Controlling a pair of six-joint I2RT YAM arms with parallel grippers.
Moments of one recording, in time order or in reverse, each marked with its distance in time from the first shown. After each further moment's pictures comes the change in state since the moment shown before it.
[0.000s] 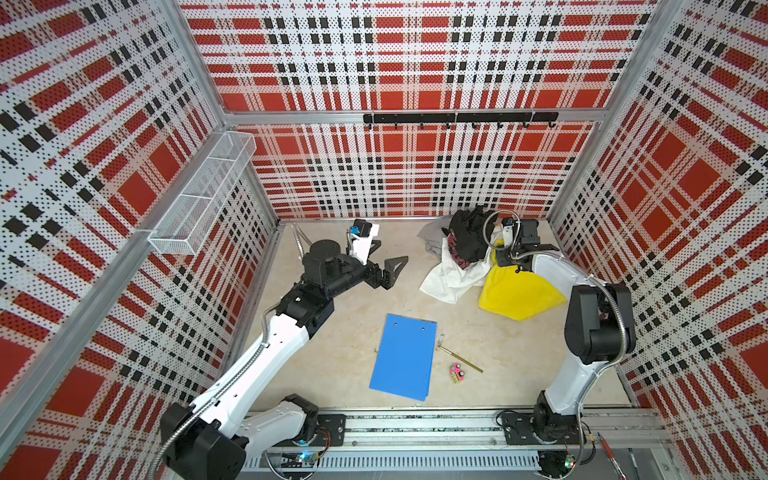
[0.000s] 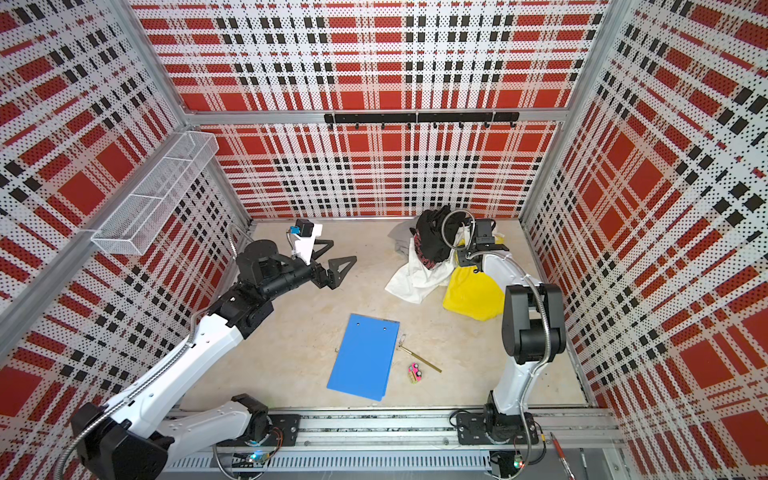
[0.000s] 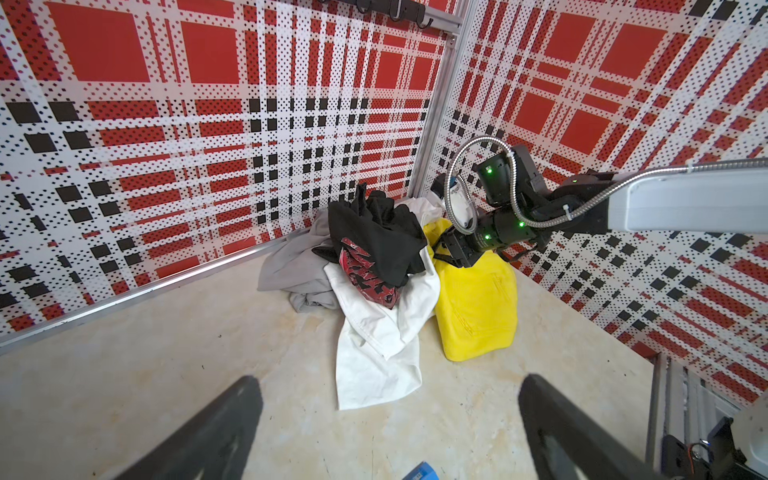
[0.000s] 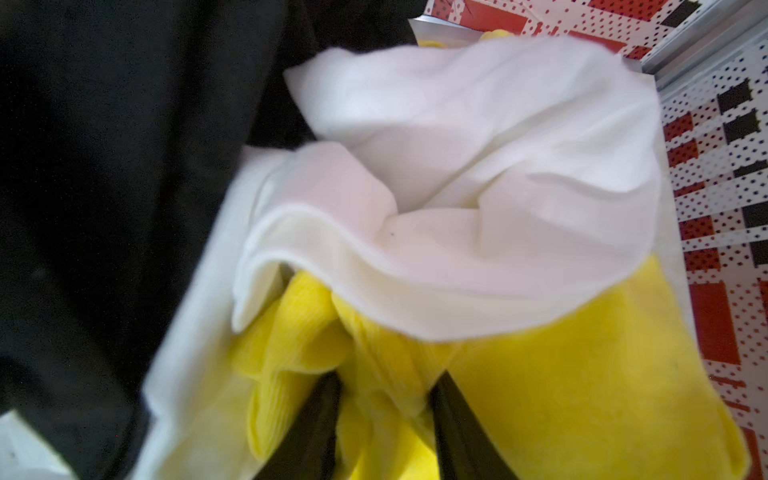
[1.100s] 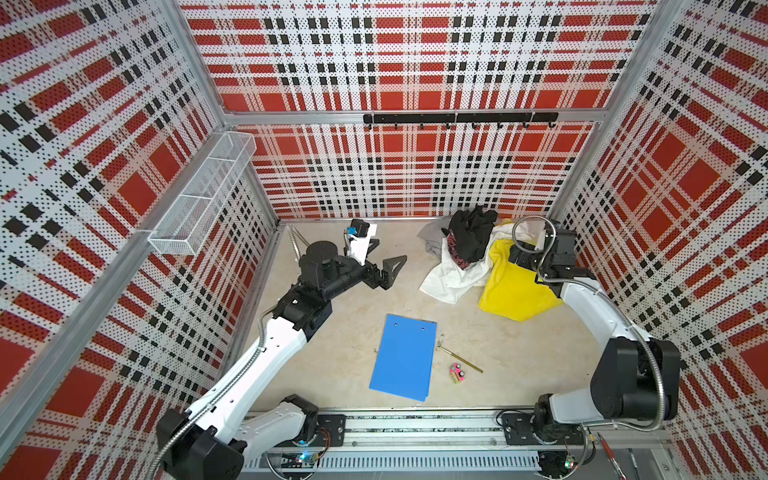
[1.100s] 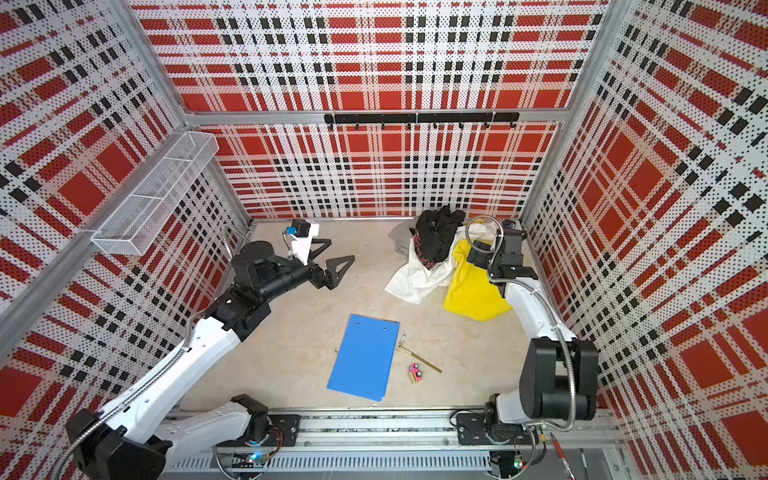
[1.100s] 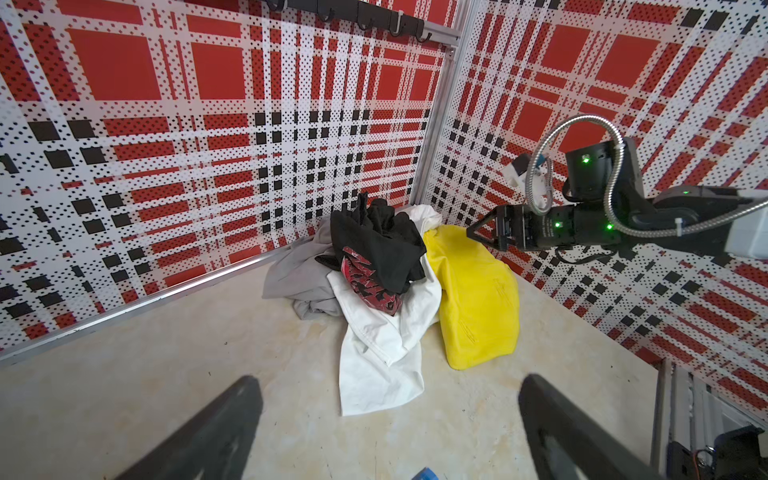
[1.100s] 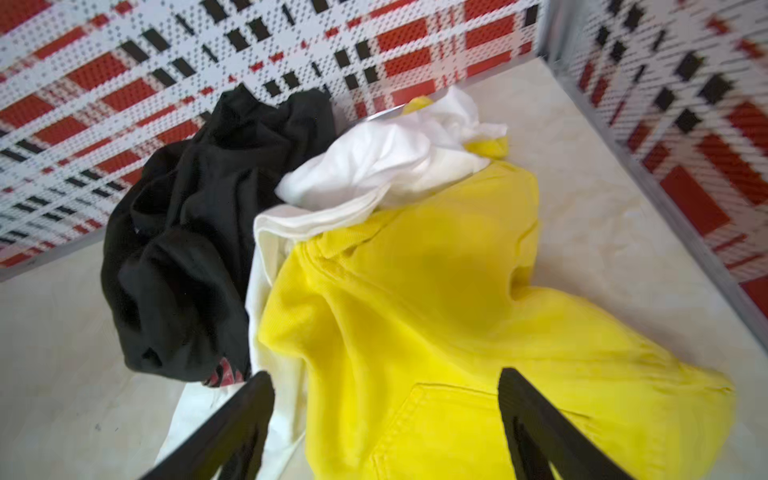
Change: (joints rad) left arm 0.000 -0.022 0.000 0.000 -0.010 0.005; right arm -0.086 -0.354 -0.266 0.114 -0.150 0.394
